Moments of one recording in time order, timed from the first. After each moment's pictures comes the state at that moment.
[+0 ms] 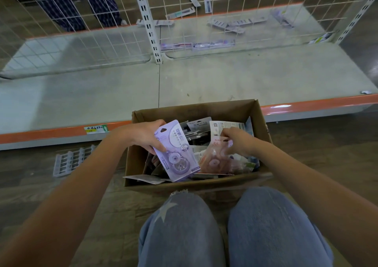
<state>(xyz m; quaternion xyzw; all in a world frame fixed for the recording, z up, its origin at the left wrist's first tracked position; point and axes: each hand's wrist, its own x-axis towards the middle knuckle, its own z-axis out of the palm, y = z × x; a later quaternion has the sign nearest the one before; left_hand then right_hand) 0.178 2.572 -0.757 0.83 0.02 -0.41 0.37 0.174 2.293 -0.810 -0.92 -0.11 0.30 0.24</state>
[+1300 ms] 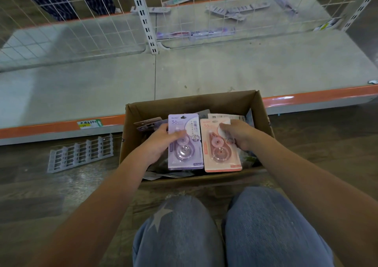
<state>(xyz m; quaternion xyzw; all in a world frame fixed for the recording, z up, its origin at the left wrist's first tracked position) 0.158 2.522 -0.820 0.71 0.20 -0.28 0.61 0.191 2.303 -0.838 -0.73 0.21 0.33 0.57</state>
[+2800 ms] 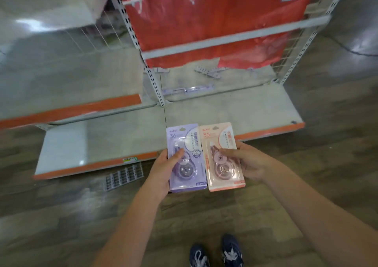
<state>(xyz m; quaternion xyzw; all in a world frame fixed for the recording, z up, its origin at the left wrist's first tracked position) 0.084 2.492 -0.386 0.59 0.26 -0.21 0.73 0.103 2.268 -0.381 -0.48 0.21 0.37 0.77</state>
